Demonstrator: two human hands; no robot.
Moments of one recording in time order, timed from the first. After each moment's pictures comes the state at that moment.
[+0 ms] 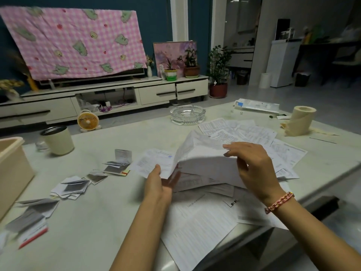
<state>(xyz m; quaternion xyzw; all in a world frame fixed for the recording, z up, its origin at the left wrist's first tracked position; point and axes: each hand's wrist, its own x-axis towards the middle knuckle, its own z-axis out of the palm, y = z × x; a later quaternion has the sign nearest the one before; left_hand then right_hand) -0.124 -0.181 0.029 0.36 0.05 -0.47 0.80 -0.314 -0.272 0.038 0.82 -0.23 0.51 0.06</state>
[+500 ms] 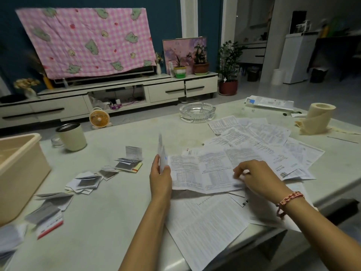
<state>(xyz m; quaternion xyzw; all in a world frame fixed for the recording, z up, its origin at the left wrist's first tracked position) -0.113 -0.170 0.016 0.64 -0.21 -0.26 0.69 -0.308 -0.280 0.027 0.85 -0.44 0.20 -0.20</state>
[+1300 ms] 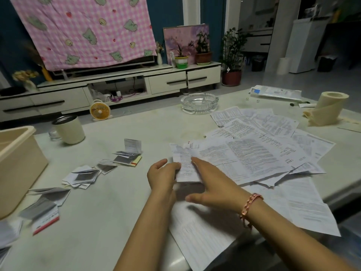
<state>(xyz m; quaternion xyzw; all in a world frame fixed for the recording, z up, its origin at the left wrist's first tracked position) -0.114 -0.177 0.020 0.63 -0.07 -0.33 0.70 -0.238 -0.228 0.017 0.92 -0.29 0.10 -0.25</state>
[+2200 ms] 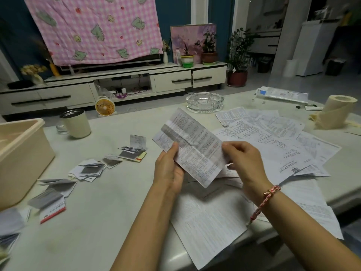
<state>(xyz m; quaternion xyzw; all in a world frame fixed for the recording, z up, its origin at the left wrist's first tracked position) -0.115 -0.180 0.034 0.35 -0.09 -0.47 0.81 -0.250 -0.235 0.049 0.56 -0.43 0.45 -0.54</state>
